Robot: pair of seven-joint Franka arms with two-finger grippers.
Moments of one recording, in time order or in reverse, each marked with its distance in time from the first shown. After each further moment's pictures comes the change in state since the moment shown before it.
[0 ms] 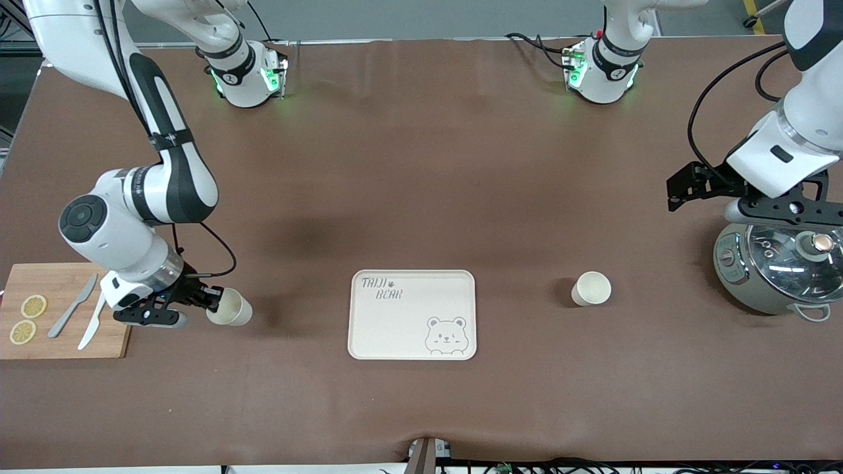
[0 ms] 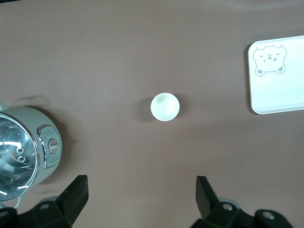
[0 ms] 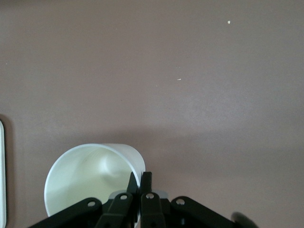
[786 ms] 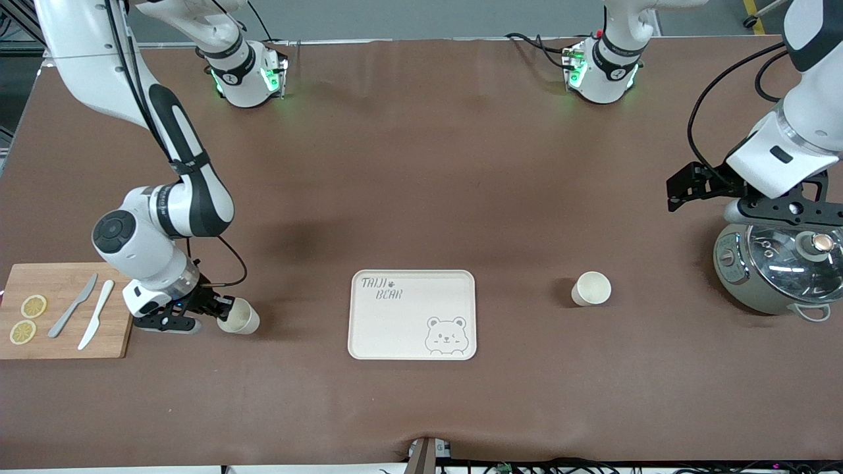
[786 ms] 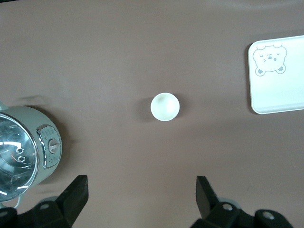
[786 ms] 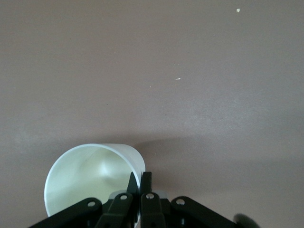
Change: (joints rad) left arm 0.000 0.001 0.000 0.000 0.000 0.000 0.000; right arm -0.001 0.113 -0.003 -0.019 0.000 0.166 -0.010
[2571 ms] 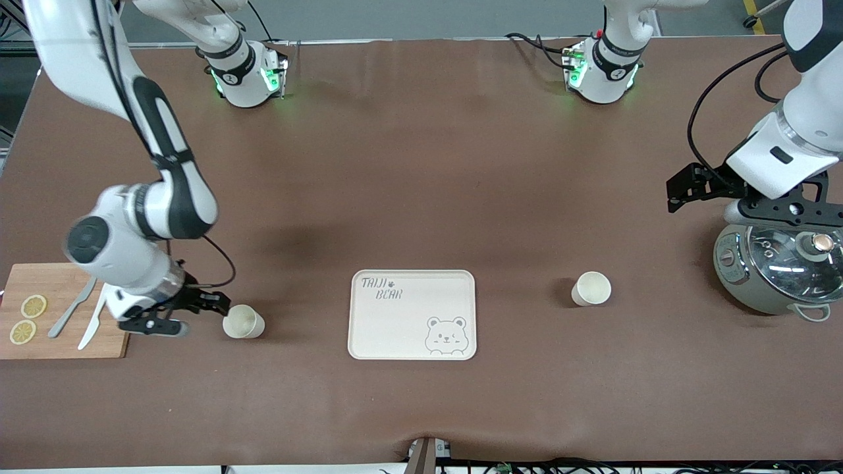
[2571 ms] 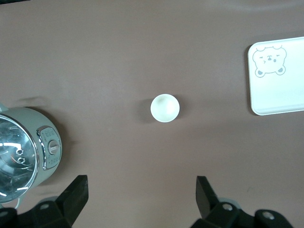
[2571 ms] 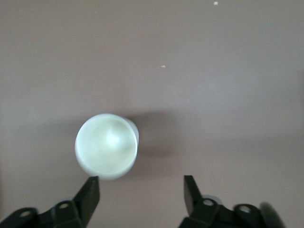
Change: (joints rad) left arm 0.000 0.001 0.000 -0.001 0.000 0.006 0.000; right arm -0.032 -0.117 -0.005 0.123 0.000 -0.398 -0.007
